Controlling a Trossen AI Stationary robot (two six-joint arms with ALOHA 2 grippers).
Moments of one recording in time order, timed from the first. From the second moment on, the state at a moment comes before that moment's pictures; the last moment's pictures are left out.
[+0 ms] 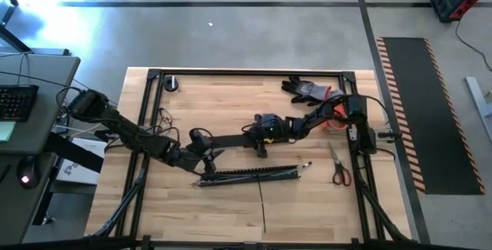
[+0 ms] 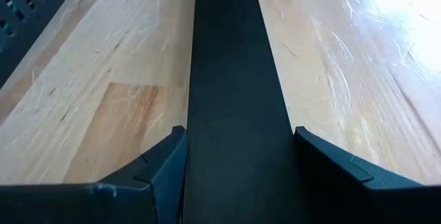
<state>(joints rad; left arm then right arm) -0.44 1.36 0.50 0.19 -0.74 -0.61 -0.12 2.13 0.83 0.62 -0.15 -0.15</state>
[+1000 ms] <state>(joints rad) -0.74 0.85 0.60 -0.02 -0.91 -0.51 0.08 1.57 0.84 0.25 0.02 -0.03</state>
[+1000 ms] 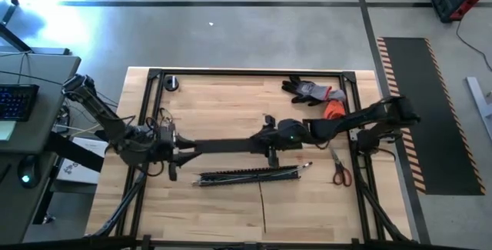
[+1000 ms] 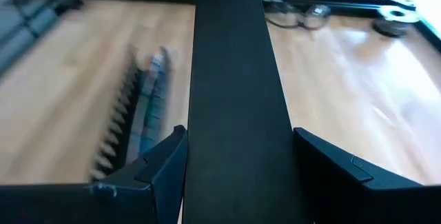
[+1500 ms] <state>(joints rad) -0.76 0.89 0.60 -0.24 -0.81 -0.73 0.26 1.69 1.10 -0.08 0.02 0.13</state>
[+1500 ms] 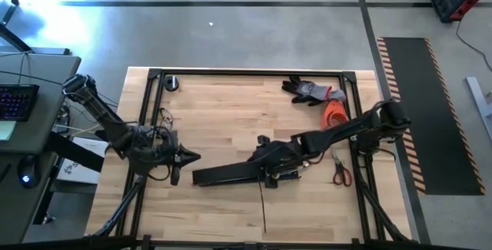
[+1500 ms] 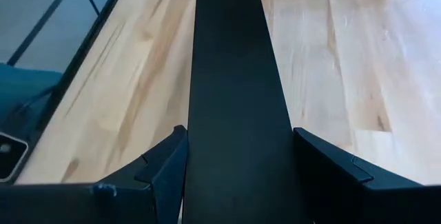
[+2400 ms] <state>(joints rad) -0.81 1.20 0.60 -0.22 -0.73 -0.93 0.26 1.83 1.13 -0.11 0.01 0.18</state>
